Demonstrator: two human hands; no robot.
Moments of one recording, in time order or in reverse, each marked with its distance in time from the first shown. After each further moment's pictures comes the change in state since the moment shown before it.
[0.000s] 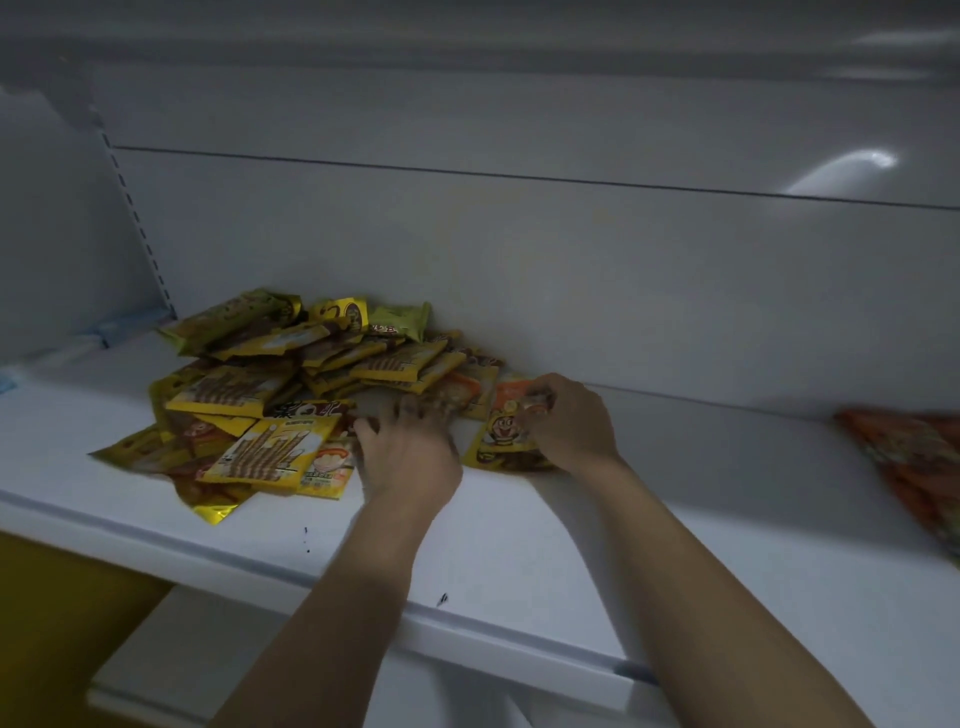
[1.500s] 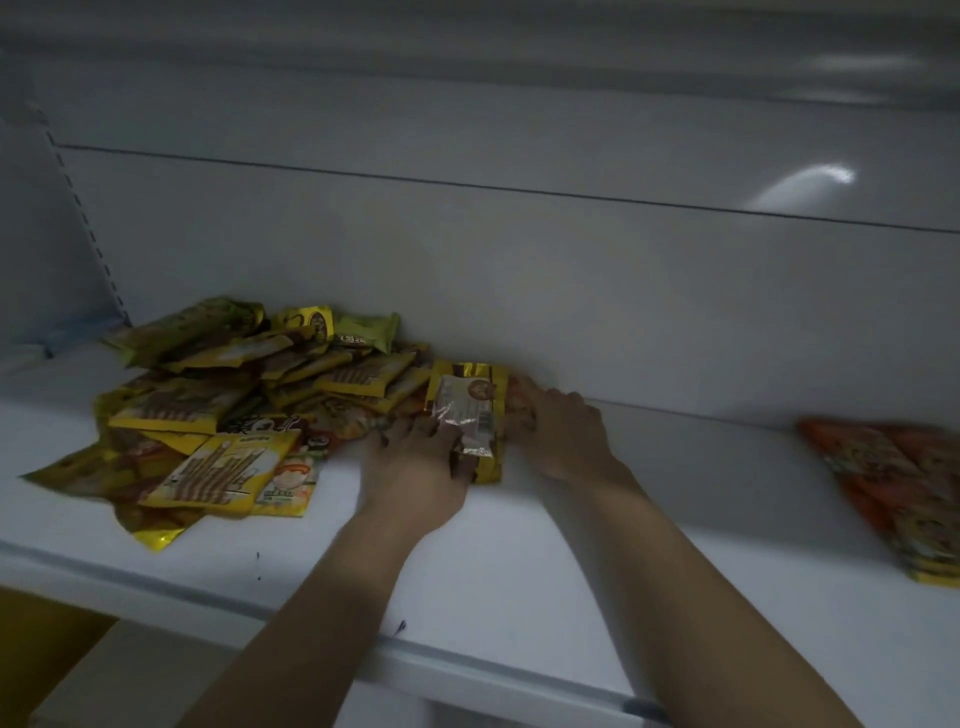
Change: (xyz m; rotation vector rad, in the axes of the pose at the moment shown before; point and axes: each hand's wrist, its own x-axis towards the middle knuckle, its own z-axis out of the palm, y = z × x) left_hand 0.004 0.022 0.010 -0.146 -0.076 0.190; right_hand 0.015 0.021 -0.019 -0.463 -0.143 -0.059
